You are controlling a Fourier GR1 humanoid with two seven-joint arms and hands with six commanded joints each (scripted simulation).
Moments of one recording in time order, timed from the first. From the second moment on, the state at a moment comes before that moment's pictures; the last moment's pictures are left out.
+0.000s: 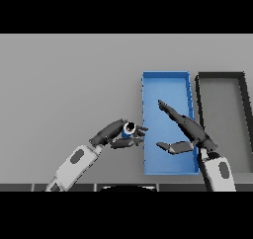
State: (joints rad) left arm -0.29 0.16 -0.59 -1.59 0.14 -0.18 -0.02; right arm -0.06 -0.34 0.15 -1.99 -0.27 0.42 0.12
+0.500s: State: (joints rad) left arm -0.32 0.15 -0.58 -1.56 0.13 -0.20 -0.02; right arm -0.33 -0.34 0.29 -1.98 -0.32 0.51 0.28
